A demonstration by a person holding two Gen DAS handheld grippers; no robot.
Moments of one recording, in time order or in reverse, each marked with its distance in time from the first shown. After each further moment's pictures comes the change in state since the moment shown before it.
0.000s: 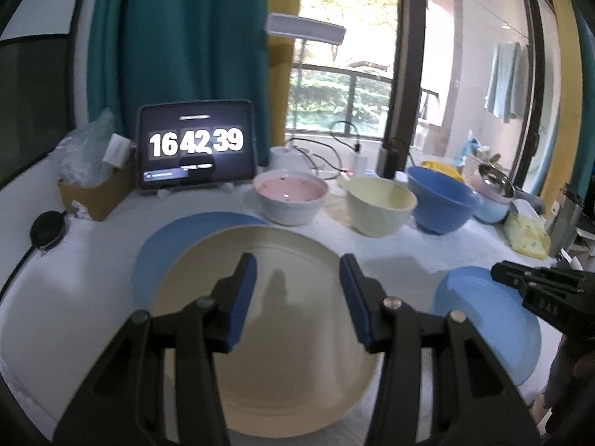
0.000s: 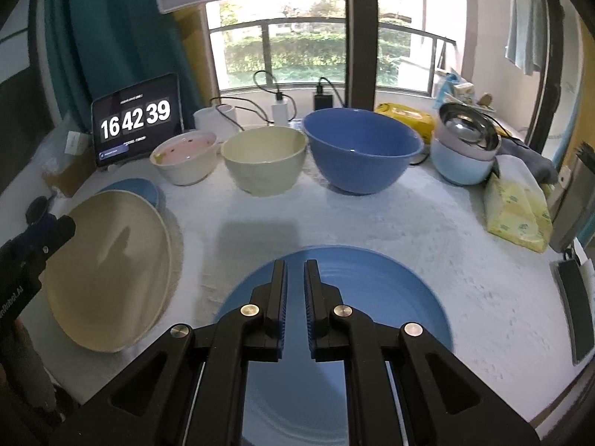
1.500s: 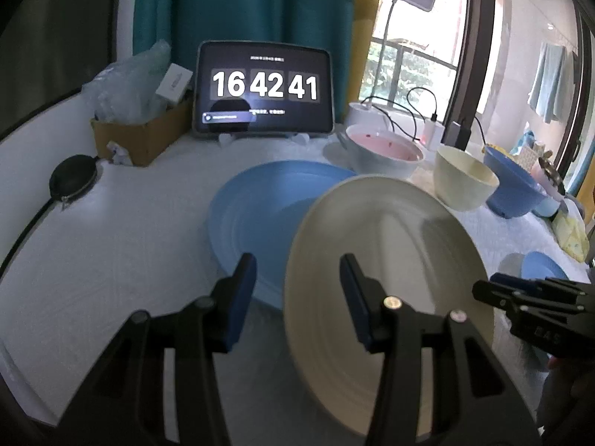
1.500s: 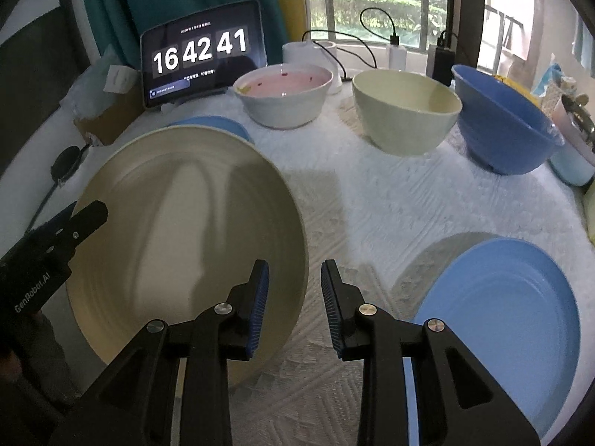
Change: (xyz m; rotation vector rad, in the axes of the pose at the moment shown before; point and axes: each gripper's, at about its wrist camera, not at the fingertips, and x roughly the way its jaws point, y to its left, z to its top) left arm 0.042 0.086 -0.026 -0.086 0.143 0.105; right arm 0.076 0.104 -0.003 -0.092 0.187 0.179
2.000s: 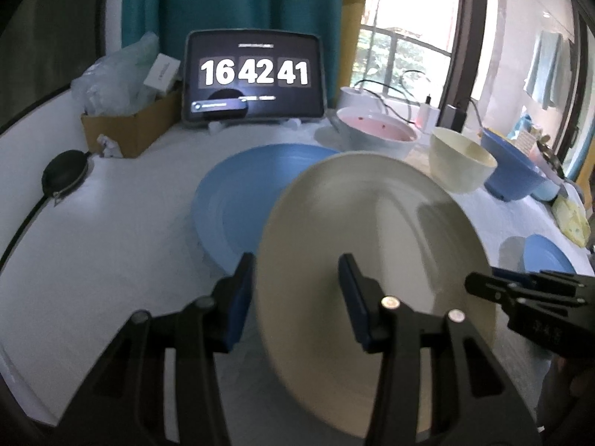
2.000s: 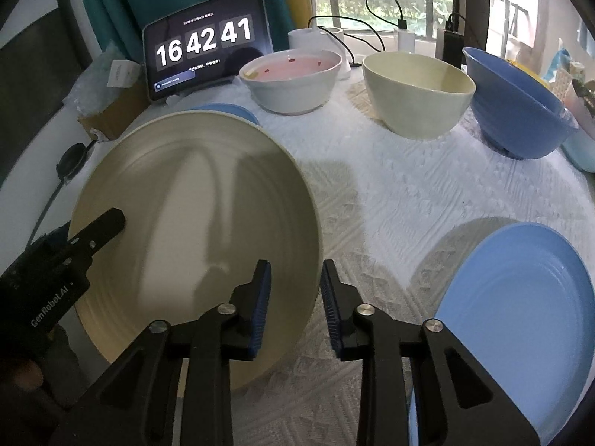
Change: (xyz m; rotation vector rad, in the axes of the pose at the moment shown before) left arm 0.005 -0.009 -0.008 0.039 0.034 -0.010; right arm 0.007 0.003 -0.002 0.015 0.029 0.045
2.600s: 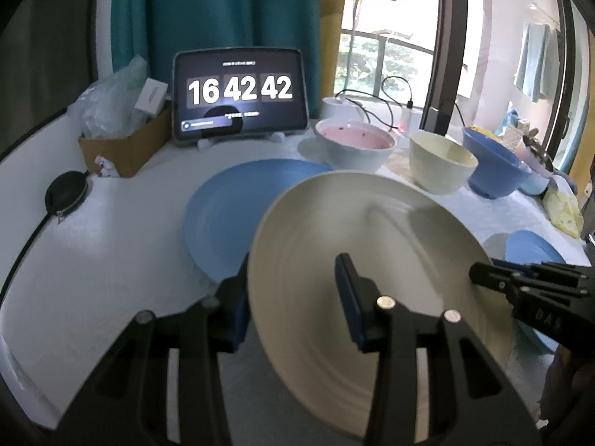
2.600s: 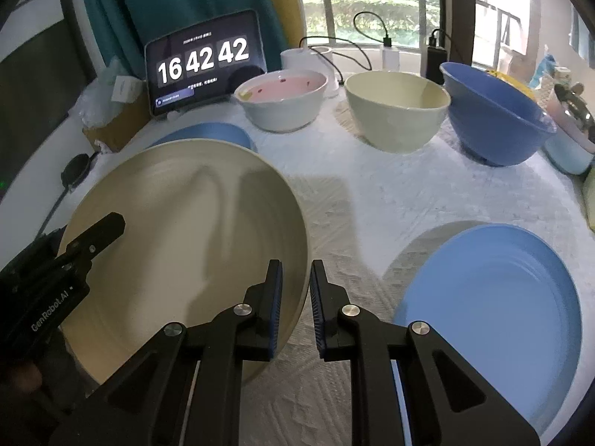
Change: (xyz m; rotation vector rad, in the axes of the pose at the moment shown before) left arm -0.019 -0.017 0.002 0.040 -0.031 -0.007; right arm -0.026 -0.012 -0.006 0.011 -0.062 -0.011
